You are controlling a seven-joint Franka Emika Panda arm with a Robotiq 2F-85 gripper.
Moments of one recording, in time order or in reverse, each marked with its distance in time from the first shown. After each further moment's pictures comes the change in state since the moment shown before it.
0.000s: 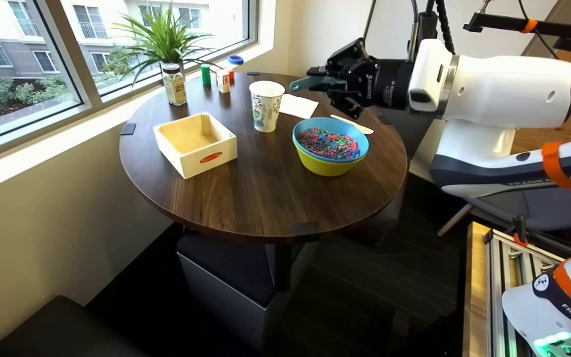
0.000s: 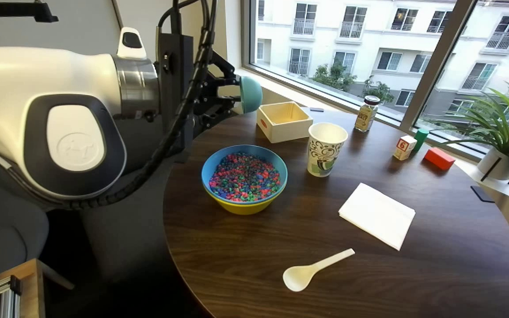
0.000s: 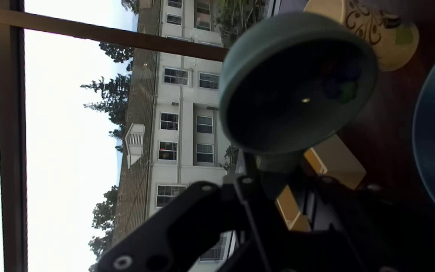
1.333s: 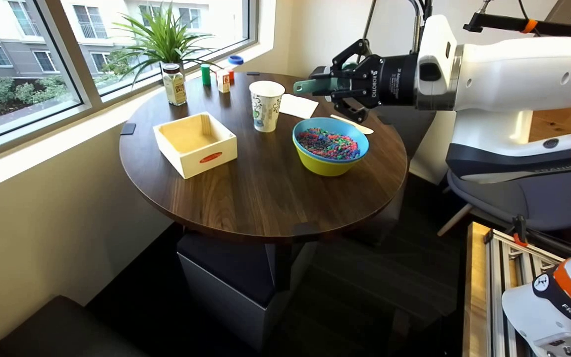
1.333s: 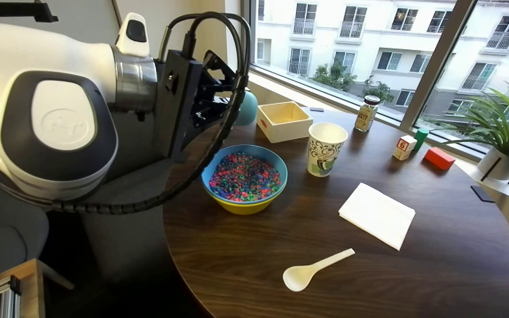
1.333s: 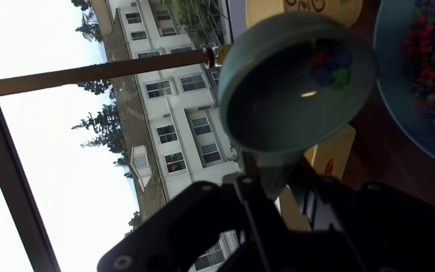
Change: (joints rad) arm 0.110 0.025 -0.164 0.003 -0.227 -0.116 0.421
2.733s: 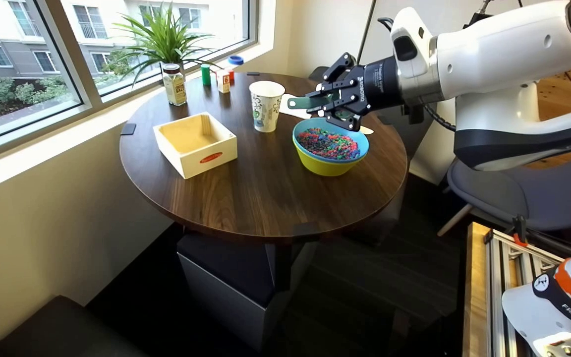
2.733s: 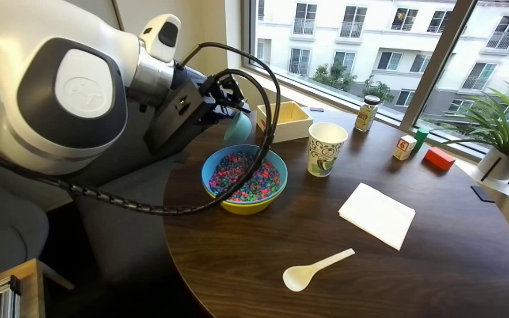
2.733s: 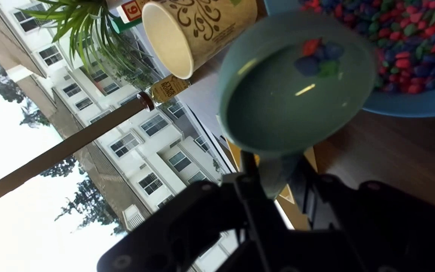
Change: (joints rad) arm 0.345 0.220 -0.287 0.077 -0.172 -0.370 0.352
